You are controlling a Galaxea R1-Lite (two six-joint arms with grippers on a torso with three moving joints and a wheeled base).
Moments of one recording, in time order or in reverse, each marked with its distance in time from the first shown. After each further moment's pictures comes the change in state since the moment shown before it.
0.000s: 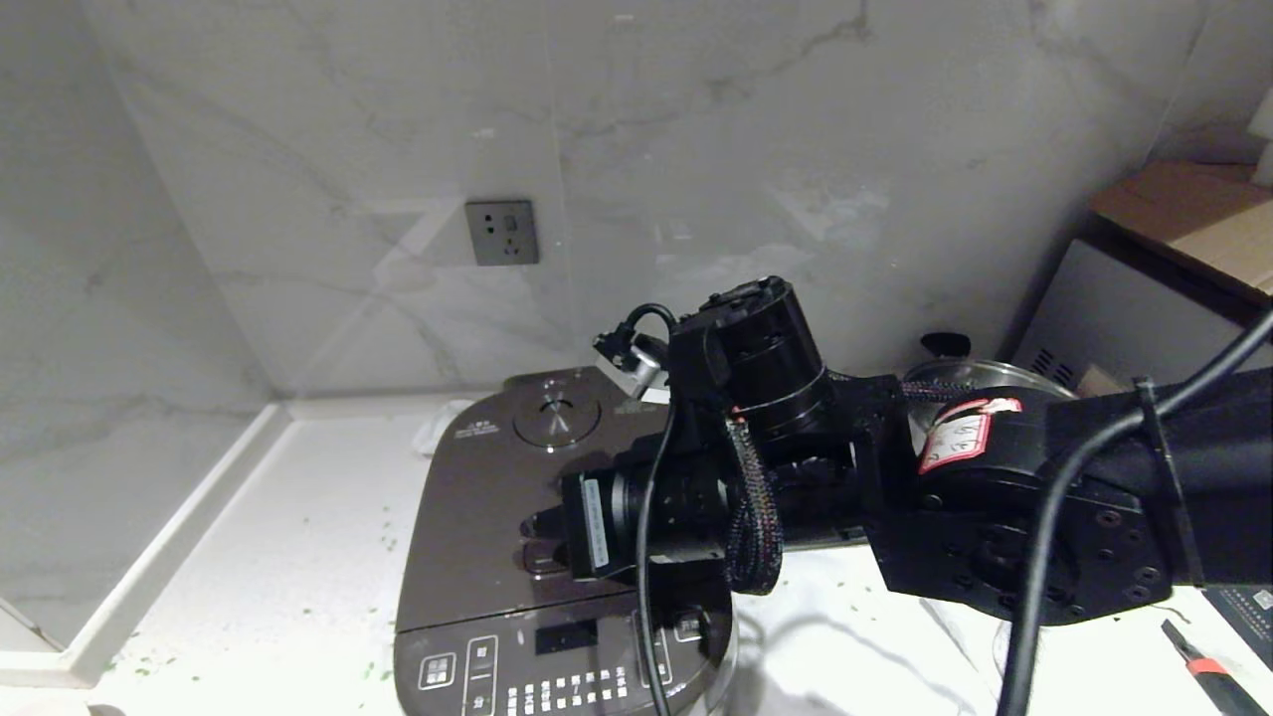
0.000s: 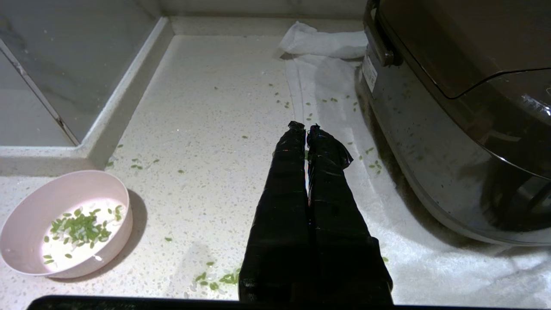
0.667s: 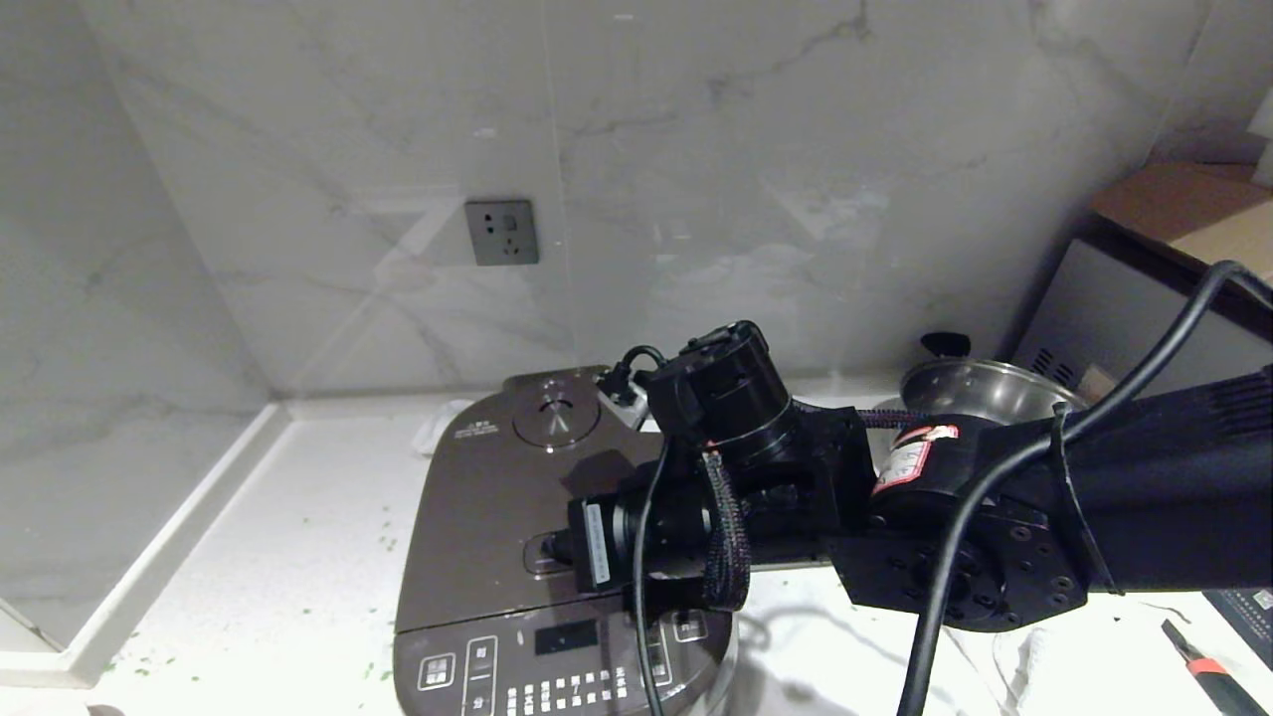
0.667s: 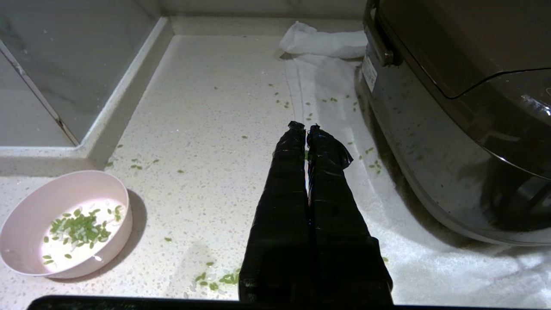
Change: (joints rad) left arm 0.000 0.000 0.000 0.000 0.000 0.000; right arm -0.011 0.053 0.029 -0.004 -0.059 -0.004
